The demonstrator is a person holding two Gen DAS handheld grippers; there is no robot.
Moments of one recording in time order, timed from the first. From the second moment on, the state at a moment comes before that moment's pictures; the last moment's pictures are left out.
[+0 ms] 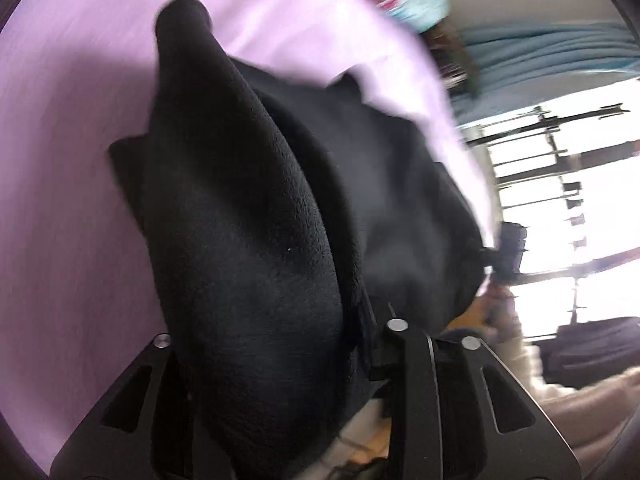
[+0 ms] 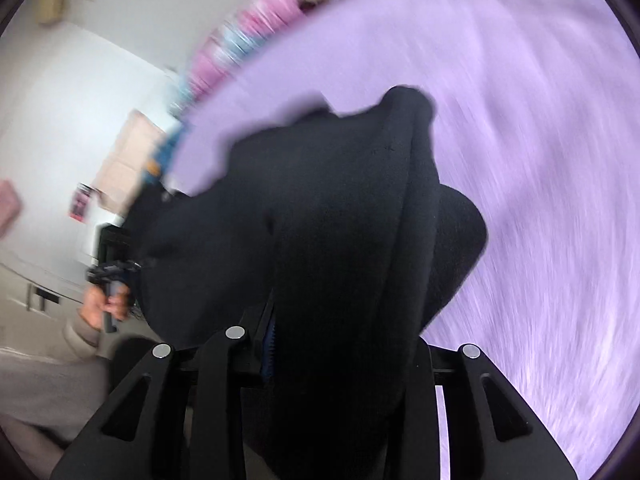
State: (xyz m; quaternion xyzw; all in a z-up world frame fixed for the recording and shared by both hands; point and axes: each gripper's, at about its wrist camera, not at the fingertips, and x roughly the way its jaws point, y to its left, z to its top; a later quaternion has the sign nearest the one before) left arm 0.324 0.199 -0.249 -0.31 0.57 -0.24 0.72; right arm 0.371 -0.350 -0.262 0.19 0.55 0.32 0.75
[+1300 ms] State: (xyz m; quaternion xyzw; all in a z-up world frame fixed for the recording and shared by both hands) left arm 0.334 0.159 -0.242 -0.29 0.55 -0.28 0.73; right arm 0.382 -0.309 -0.267 0.20 0.53 0.39 0.73
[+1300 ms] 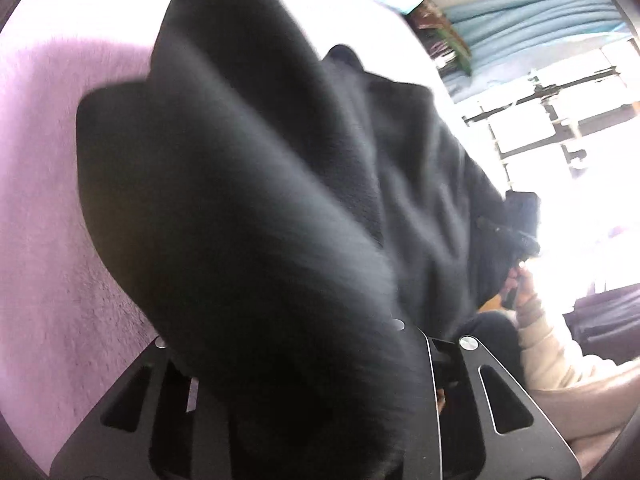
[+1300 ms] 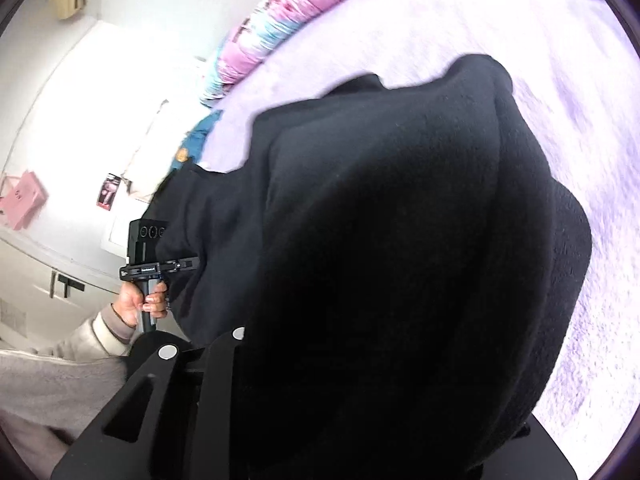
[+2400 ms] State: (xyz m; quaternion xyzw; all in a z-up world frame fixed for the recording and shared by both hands) left arm 0.191 0.458 0.008 -0.32 0.39 -0.17 0.84; right arm 0.438 0.011 -0.017 0.06 0.42 0.58 0.69
